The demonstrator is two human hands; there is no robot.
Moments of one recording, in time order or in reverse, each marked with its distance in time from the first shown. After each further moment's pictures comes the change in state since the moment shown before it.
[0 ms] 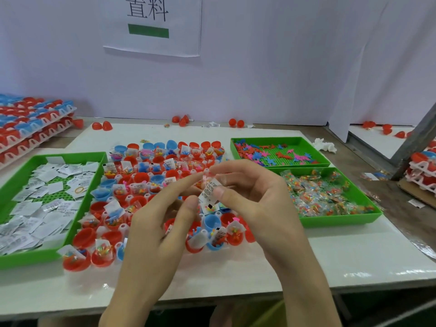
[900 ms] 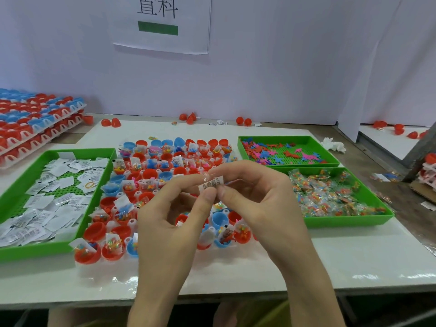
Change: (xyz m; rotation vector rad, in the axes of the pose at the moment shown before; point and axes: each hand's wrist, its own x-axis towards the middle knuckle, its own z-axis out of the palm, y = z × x) left_hand 0.001 0.014 0.010 -0.145 0.176 -0.027; right_hand 0.003 0.004 0.006 -0.086 -0.053 -0.116
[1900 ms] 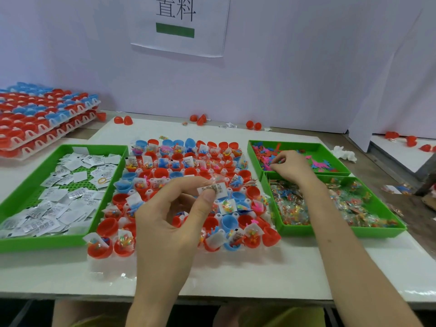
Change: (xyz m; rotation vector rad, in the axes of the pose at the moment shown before) left_hand 0.000 -0.001 -0.015 0.024 0.045 -0.026; right_hand 0.131 0.121 -0.106 -0.980 0.057 0.477
